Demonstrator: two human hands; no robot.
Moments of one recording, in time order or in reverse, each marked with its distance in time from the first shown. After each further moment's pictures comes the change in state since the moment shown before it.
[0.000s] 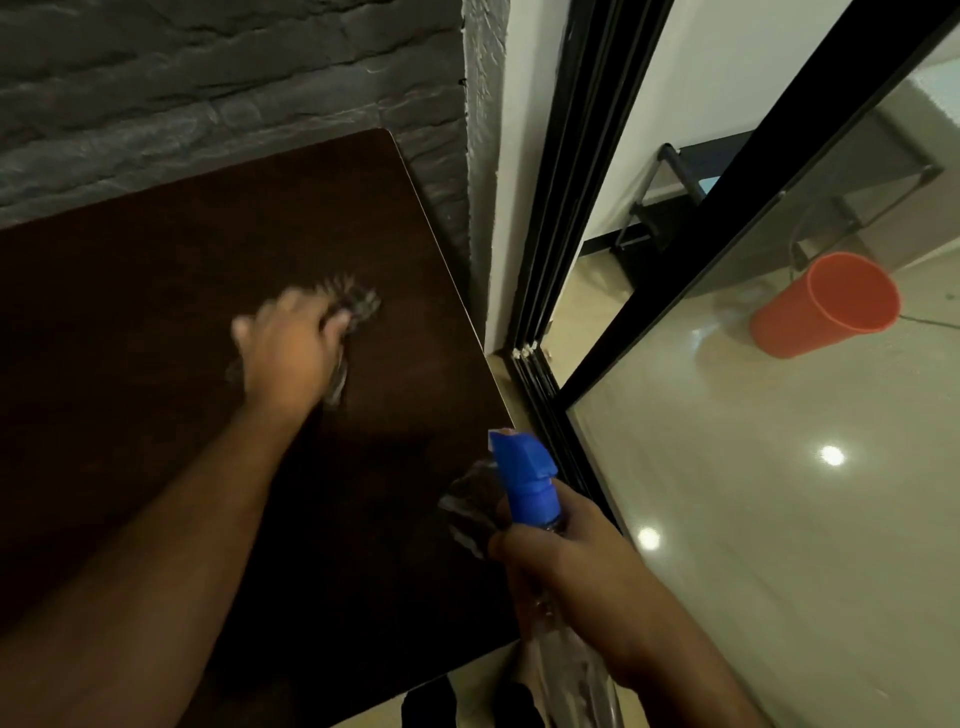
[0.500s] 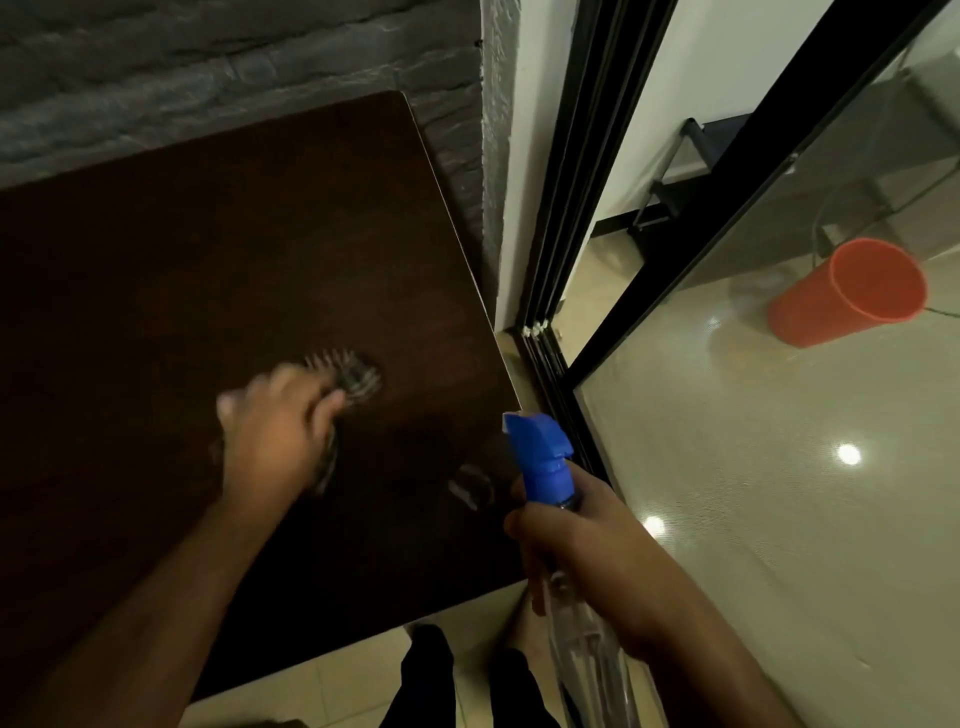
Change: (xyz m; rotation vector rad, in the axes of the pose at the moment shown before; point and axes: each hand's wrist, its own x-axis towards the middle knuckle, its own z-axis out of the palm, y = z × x) left_hand -0.126 -0.019 -0.026 -0.037 -0.103 0.058; right_hand -0.017 0.018 -0.016 0.027 -0.056 0.007
